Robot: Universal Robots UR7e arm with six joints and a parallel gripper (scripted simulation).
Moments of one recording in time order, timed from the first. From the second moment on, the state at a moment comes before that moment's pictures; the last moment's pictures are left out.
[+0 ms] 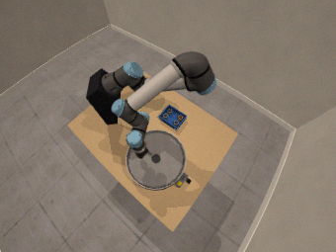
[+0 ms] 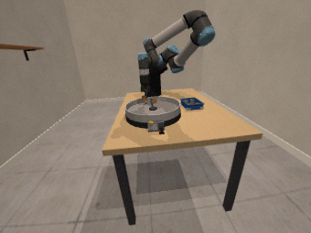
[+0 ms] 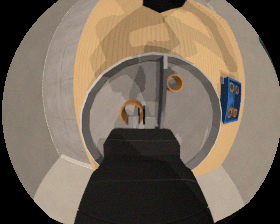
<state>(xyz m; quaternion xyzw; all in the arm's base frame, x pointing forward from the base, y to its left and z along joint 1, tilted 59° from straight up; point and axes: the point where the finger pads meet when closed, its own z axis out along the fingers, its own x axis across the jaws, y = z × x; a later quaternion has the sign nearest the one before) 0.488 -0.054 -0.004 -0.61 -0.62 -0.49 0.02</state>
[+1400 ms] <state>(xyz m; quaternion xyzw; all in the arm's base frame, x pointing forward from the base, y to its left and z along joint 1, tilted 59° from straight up) 0.502 -0.038 -0.016 -0.61 -0.62 -0.49 0.02</state>
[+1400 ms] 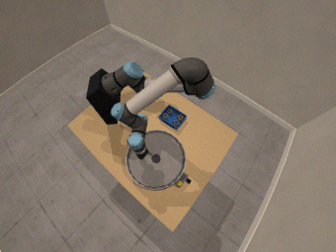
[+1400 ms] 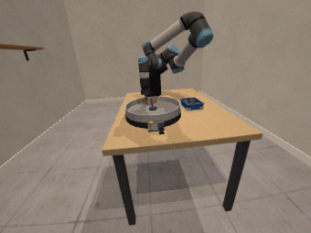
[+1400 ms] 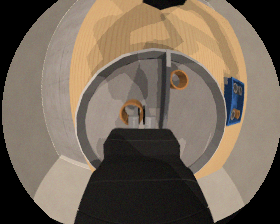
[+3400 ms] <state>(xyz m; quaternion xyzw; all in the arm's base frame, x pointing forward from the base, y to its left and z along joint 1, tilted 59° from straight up) 0.511 -0.028 -0.025 -0.61 -0.62 -0.49 0.02</state>
